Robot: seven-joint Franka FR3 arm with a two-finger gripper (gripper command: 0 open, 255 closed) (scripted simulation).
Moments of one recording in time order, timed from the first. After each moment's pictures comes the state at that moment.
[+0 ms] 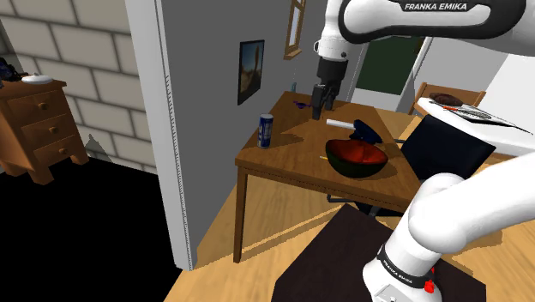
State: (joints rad) arm -0.02 -0.60 0.02 -2.22 -0.07 1.63 -0.11
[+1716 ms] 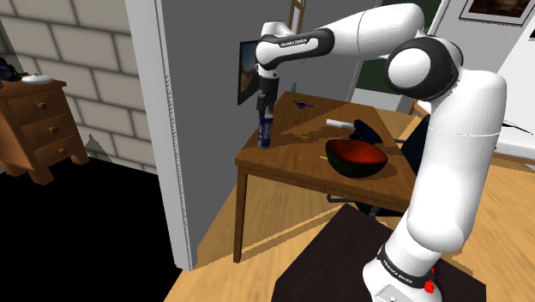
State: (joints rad) arm -0.04 0.26 -0.06 -1.59 -0.04 1.88 -0.42
